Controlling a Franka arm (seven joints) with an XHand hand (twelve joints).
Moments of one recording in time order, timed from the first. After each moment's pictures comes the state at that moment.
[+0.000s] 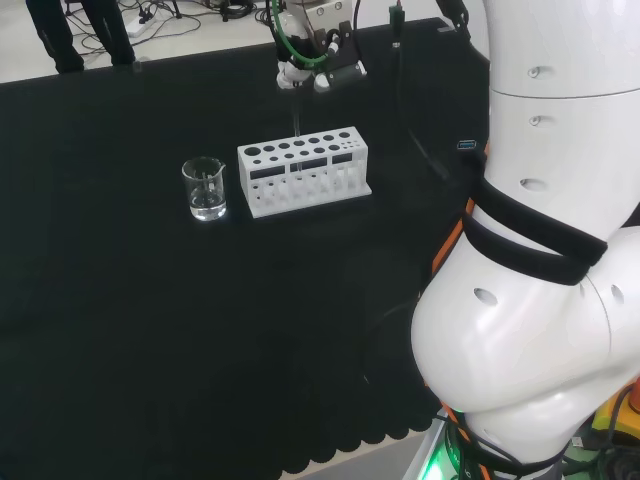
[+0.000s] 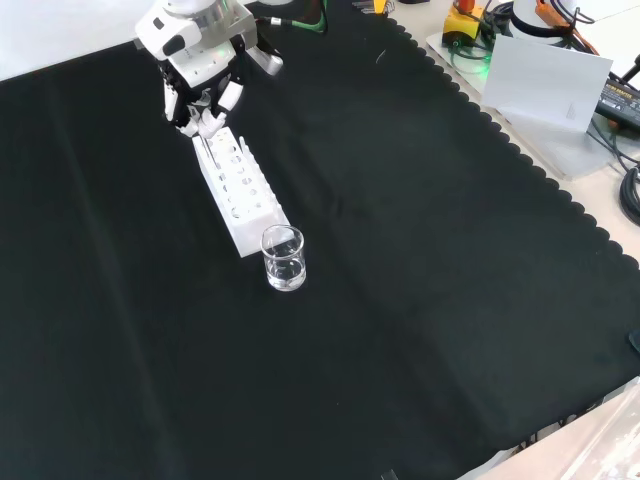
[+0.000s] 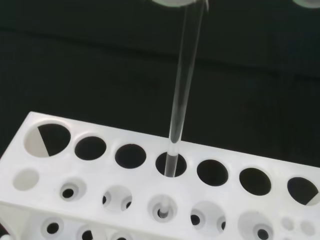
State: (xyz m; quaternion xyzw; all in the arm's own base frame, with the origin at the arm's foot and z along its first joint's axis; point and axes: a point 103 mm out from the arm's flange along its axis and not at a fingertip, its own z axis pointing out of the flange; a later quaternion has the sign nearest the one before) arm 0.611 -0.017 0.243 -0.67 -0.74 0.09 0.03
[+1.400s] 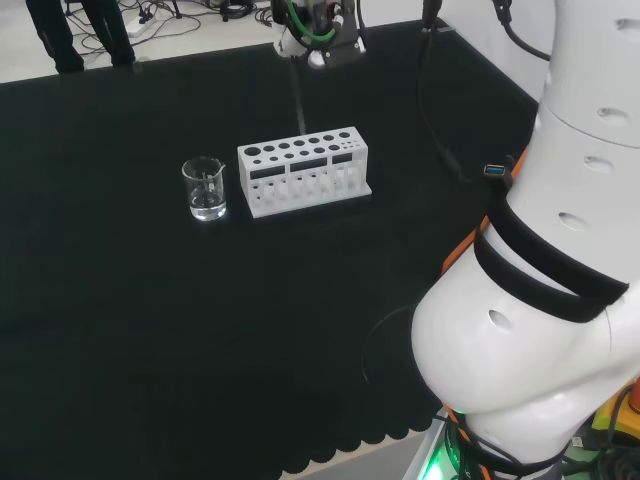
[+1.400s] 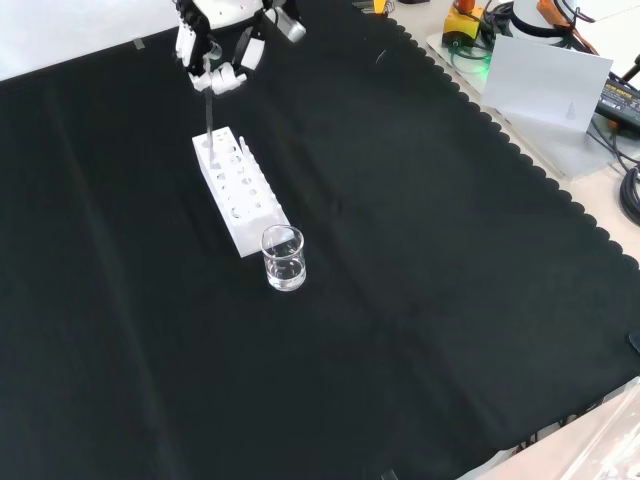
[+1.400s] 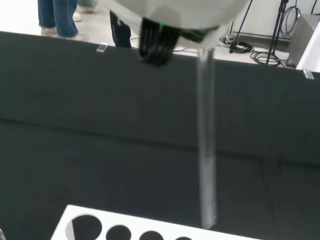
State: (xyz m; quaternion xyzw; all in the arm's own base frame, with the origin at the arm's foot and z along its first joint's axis) arm 0.577 0.002 0.320 -0.68 -0.73 0.01 -0.05
